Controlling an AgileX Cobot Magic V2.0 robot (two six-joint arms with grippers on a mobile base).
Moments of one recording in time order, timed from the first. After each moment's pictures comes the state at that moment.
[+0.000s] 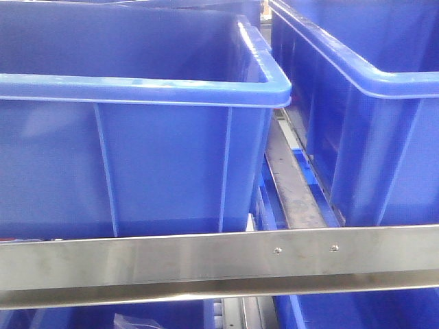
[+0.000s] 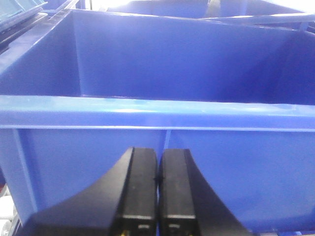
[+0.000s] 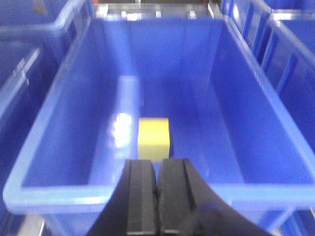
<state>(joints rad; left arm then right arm) -0.10 -0.01 0.00 0.13 0.08 -0.20 0.00 0.31 -0.57 0.05 0.49 -0.01</state>
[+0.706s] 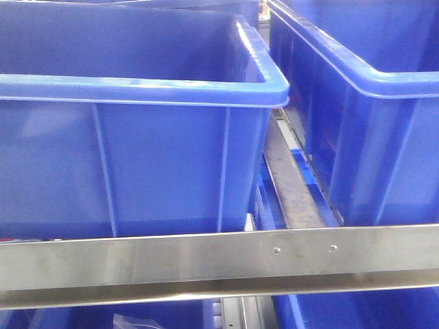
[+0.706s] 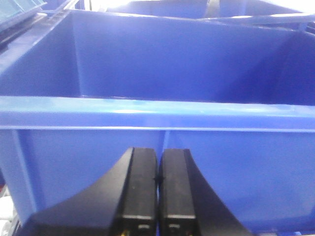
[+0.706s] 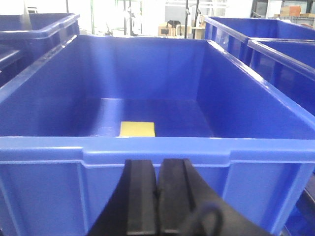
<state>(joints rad) -0.10 -0.01 0.00 0.13 0.08 -0.20 -0.03 -0.01 0.03 0.02 -0.04 -0.01</state>
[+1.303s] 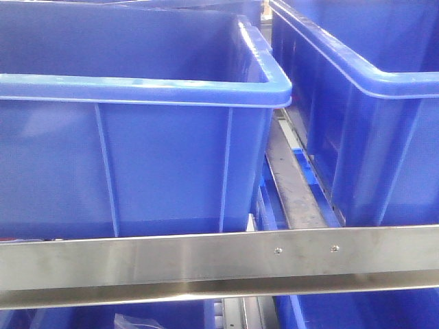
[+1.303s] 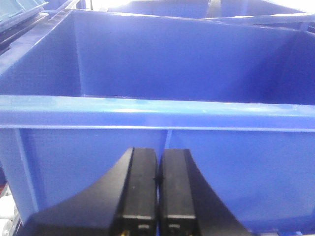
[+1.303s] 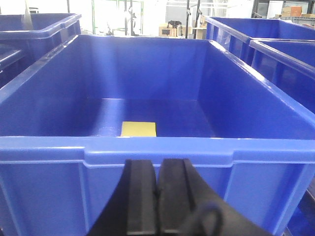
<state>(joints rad) -0.10 -0.01 0.00 0.13 0.08 -0.20 -0.03 -0.01 0.03 0.02 -0.04 -0.01</state>
